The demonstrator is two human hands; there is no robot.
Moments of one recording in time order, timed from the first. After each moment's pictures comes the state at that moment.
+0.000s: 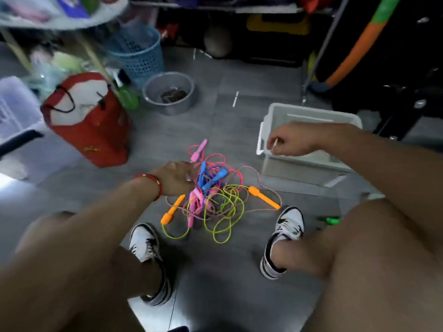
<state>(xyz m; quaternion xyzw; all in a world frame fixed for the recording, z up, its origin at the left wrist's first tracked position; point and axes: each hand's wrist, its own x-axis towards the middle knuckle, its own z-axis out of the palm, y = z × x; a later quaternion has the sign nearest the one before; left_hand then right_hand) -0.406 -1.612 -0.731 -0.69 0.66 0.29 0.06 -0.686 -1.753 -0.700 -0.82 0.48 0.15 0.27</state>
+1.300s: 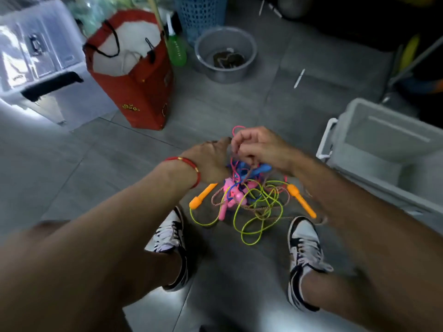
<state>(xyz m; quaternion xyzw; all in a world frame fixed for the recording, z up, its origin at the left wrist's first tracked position) -0.338 -1.642 -0.759 -0.72 0.62 0.31 0.03 -0.478 -1.733 -0.782 -0.68 0.33 -0.04 0.65</state>
